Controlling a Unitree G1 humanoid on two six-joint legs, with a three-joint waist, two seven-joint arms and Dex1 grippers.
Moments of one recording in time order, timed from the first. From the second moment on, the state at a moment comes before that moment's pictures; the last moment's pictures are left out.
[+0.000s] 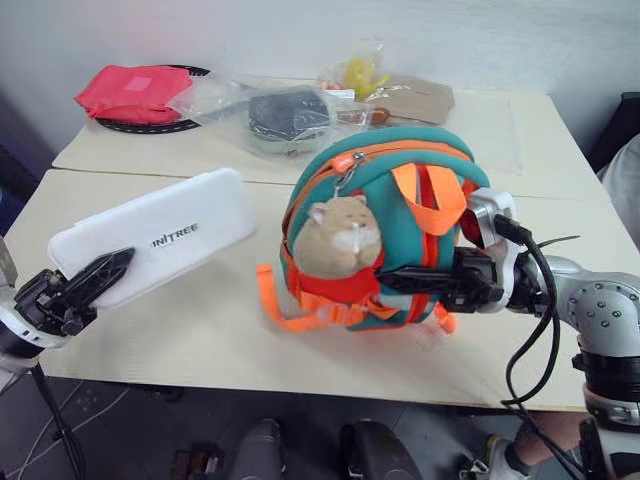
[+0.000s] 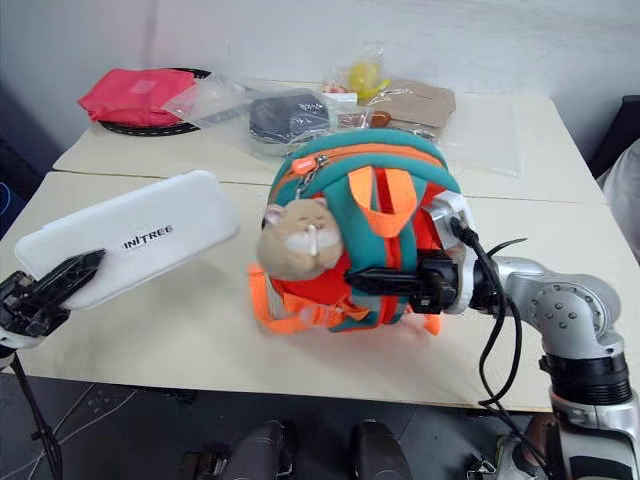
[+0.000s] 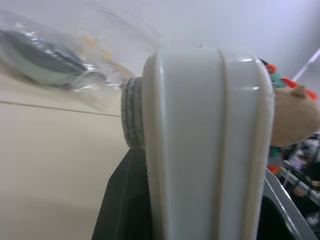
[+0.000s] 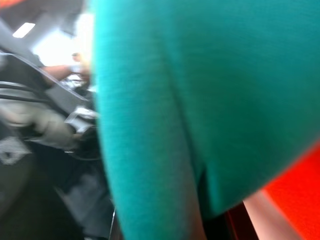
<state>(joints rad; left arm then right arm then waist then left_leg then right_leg) 0.03 0.72 0.81 -0.25 -1.26 0.88 -0.88 -0.48 -0.72 -0.11 -0.23 1.15 1.02 1.02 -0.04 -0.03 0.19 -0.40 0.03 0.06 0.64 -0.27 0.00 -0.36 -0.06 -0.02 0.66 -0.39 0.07</state>
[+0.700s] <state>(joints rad) -0.28 0.85 0.38 -0.30 -0.98 0.67 -1.00 -0.40 -0.68 -0.09 -0.29 1.10 0.98 1.01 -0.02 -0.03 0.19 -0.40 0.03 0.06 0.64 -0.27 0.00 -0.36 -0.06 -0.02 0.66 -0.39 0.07</state>
